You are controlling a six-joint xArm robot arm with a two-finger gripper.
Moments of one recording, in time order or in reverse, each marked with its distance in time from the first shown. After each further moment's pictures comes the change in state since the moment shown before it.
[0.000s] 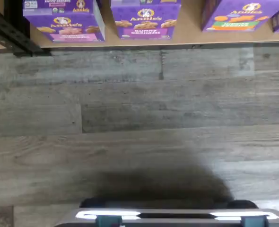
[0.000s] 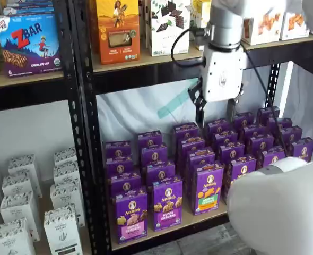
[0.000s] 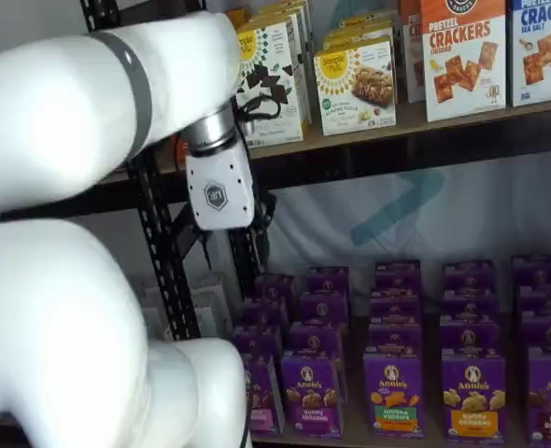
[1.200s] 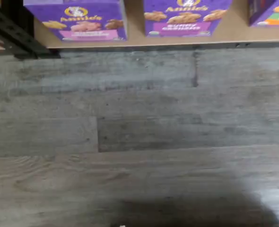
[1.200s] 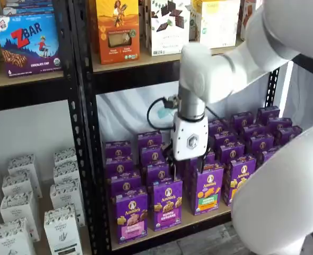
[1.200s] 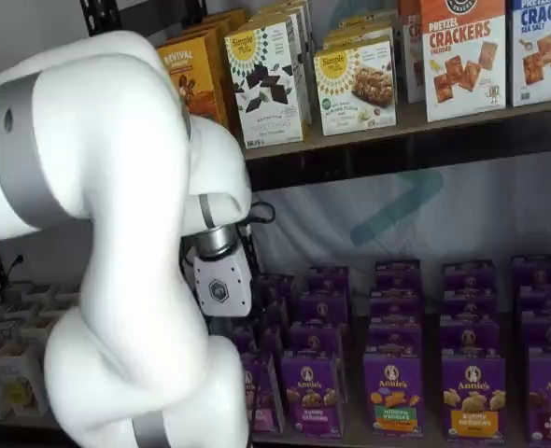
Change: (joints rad) arm 0.175 0.386 0.233 0.006 -0.621 0.167
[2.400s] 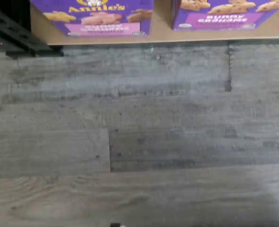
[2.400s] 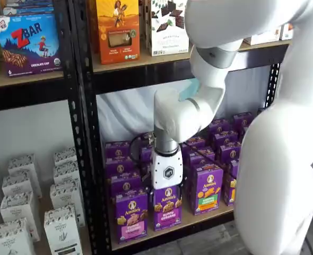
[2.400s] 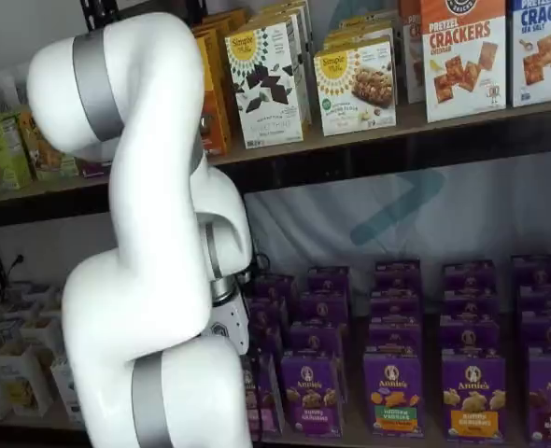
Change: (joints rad) arm 0.087 0.582 -0.171 -0.021 -0.369 0.101
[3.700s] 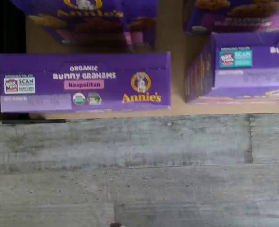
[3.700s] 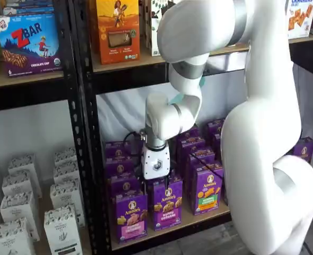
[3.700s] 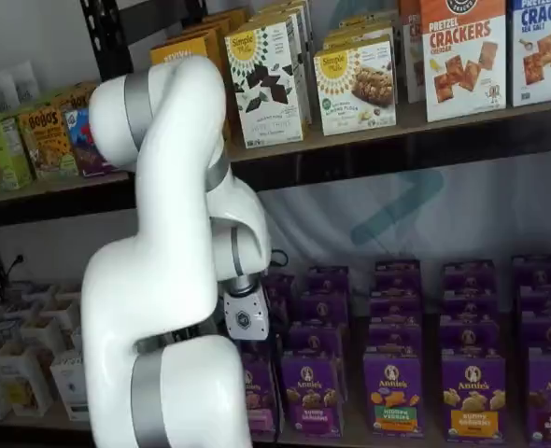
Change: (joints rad) arm -0.083 0.419 -0.402 0.047 -0.044 -0.128
